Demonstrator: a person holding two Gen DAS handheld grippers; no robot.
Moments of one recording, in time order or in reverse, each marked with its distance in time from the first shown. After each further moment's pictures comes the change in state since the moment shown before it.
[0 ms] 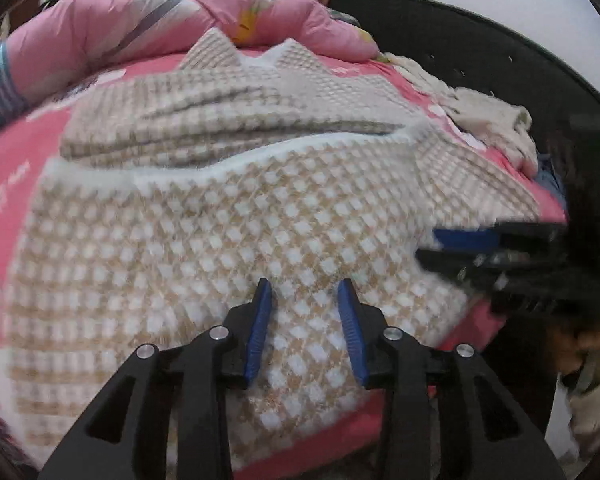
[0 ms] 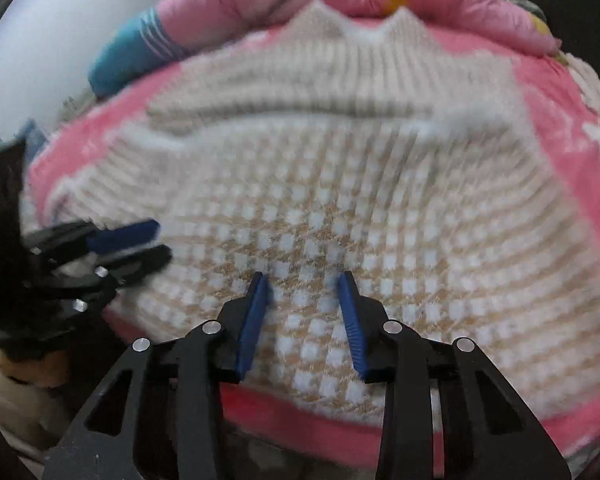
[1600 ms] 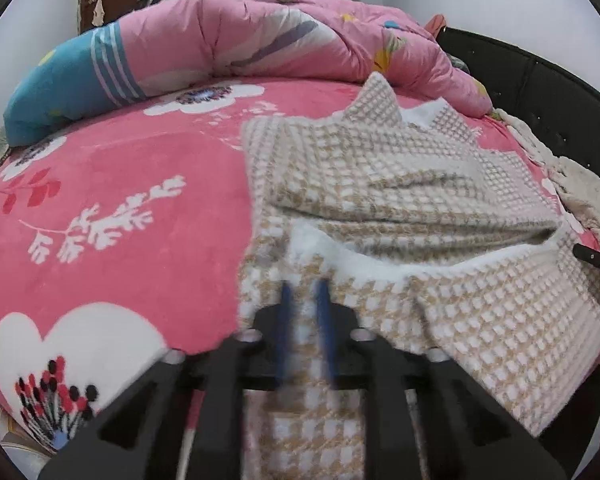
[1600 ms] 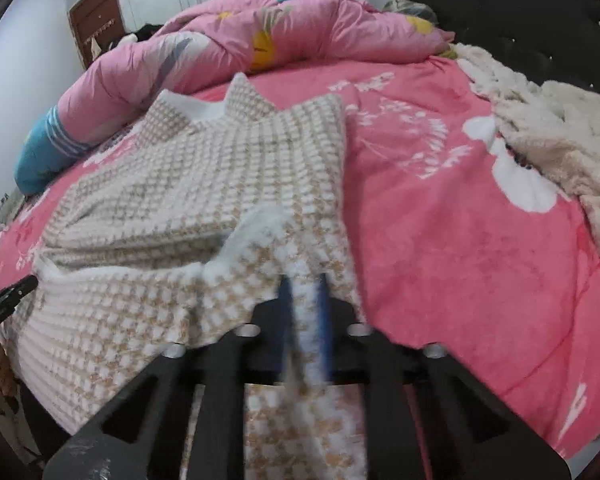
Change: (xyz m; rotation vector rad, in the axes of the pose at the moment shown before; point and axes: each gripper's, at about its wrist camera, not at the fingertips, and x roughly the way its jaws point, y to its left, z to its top) left arm -0.039 0.111 0.035 -0.166 -0.105 0.311; right arm -0.058 -0.110 0.021 0.216 -0.219 -0.200
